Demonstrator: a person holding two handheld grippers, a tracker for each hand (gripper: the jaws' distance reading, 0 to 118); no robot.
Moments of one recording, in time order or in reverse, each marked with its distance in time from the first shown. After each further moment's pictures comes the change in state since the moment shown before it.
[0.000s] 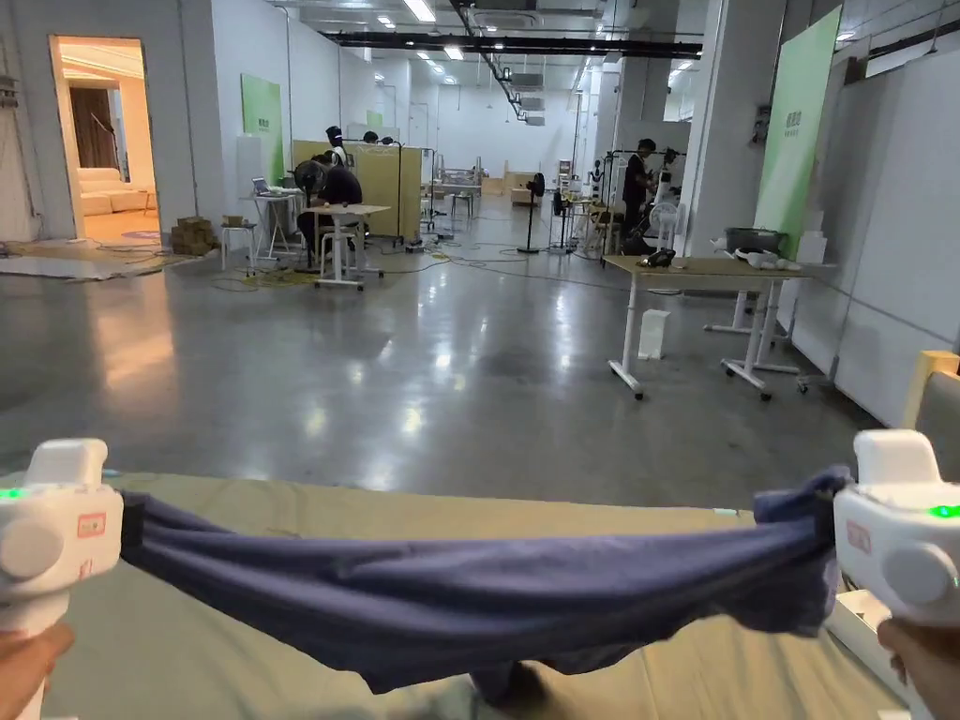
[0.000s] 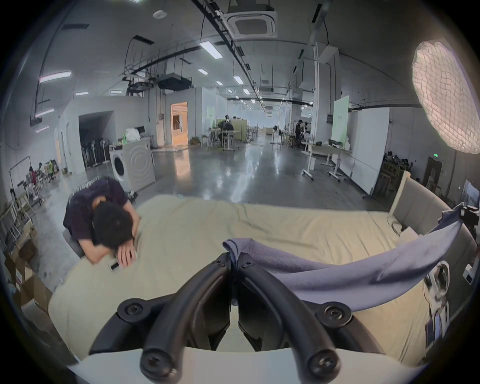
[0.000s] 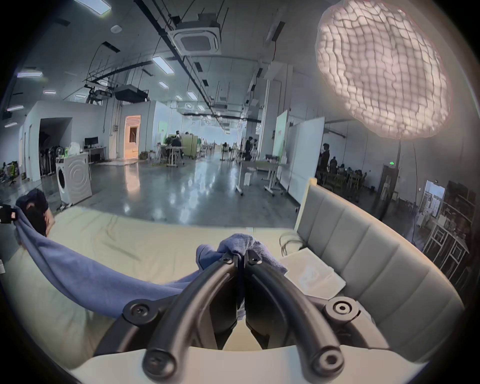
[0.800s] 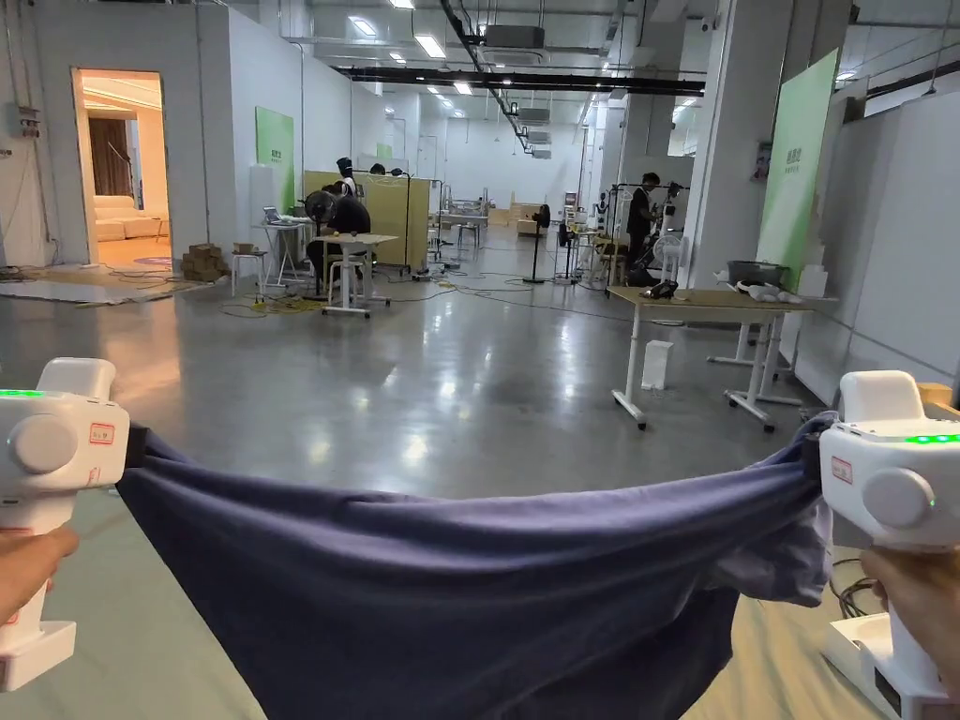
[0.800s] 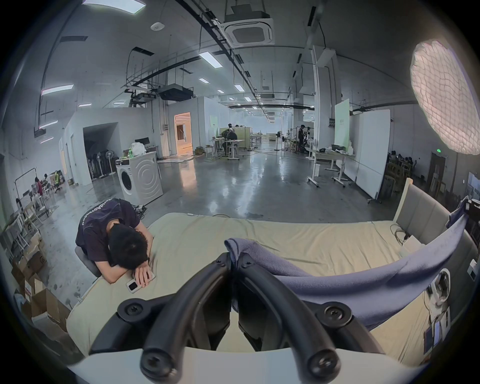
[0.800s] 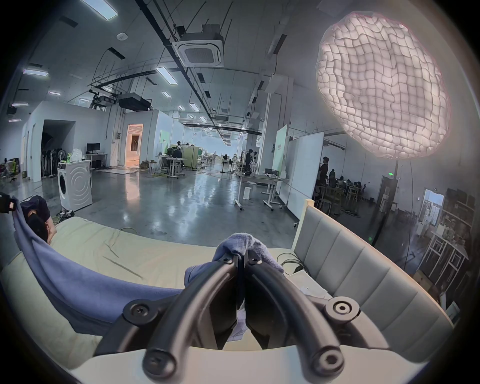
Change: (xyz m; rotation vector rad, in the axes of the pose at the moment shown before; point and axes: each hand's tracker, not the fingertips) left arm -0.013 0.110 0.017 0.066 0.051 -0.036; right arm -0.002 0.096 0.011 0.102 -0.008 0.015
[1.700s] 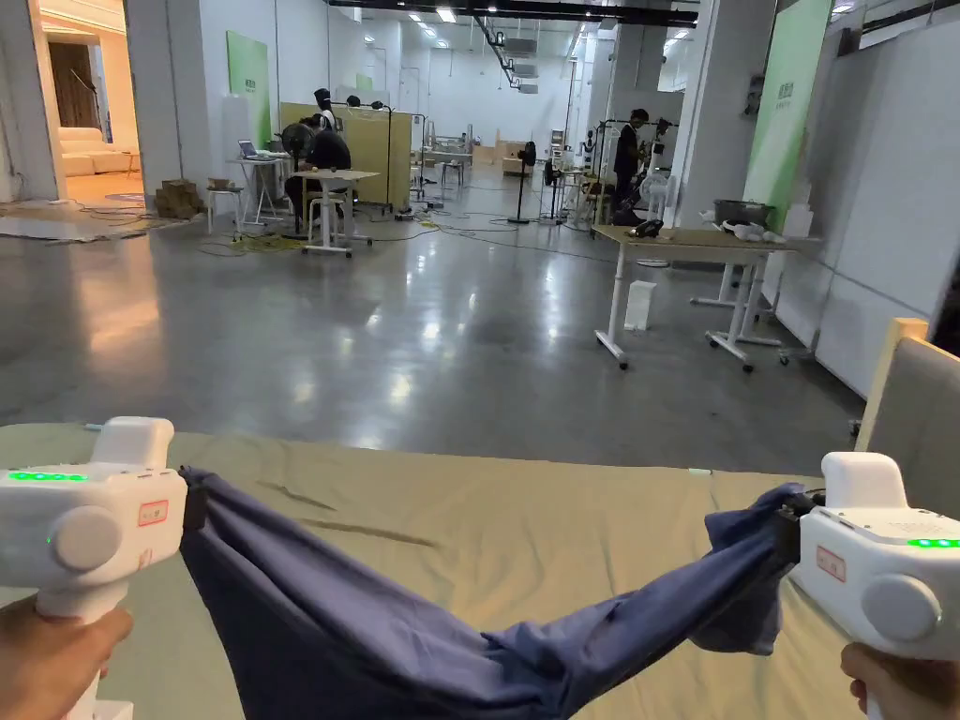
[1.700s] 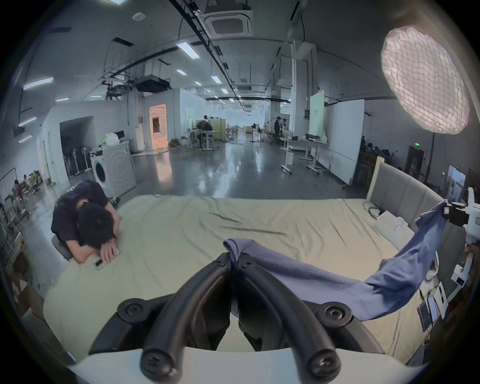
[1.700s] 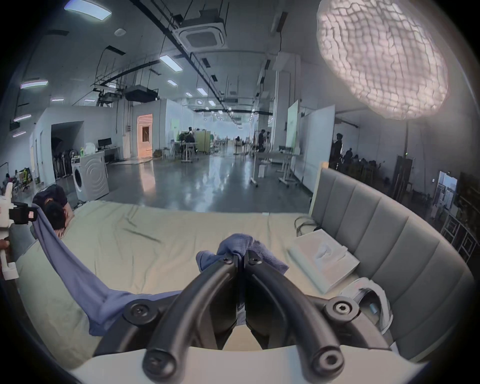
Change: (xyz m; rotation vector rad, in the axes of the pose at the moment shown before) left arm 0.062 -0.108 0.024 -0.031 -0.143 -0.037; right arm -0.001 -0.110 0.050 -0.096 0.099 -0.052
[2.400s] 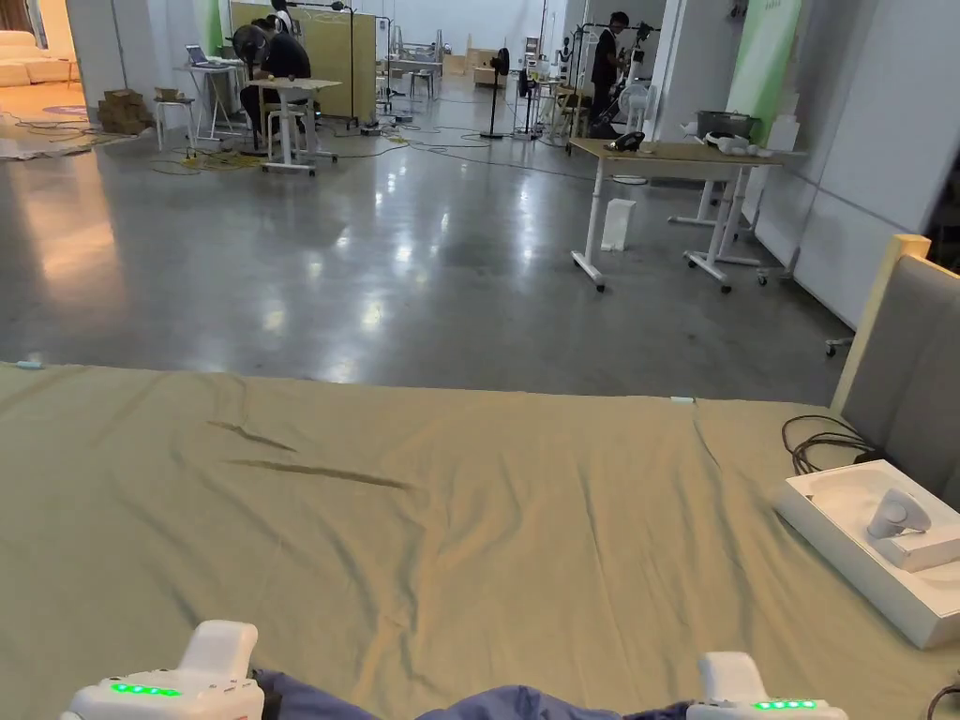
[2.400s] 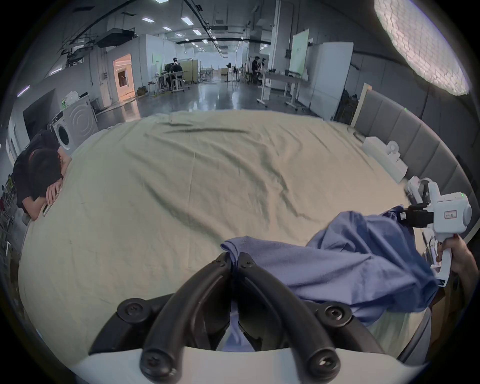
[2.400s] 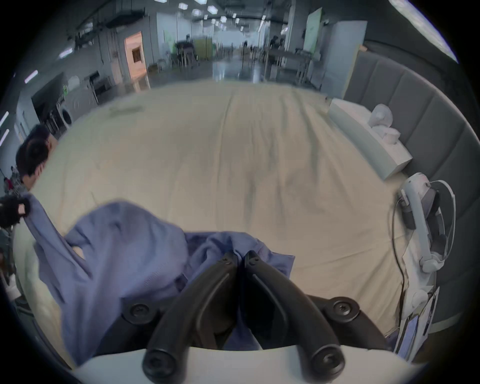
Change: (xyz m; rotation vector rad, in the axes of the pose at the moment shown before) left arm 0.090 -0.188 -0.096 -0.386 -0.165 -0.034; right arm -0.040 -0.222 -0.117 -0.557 0.067 -0.013
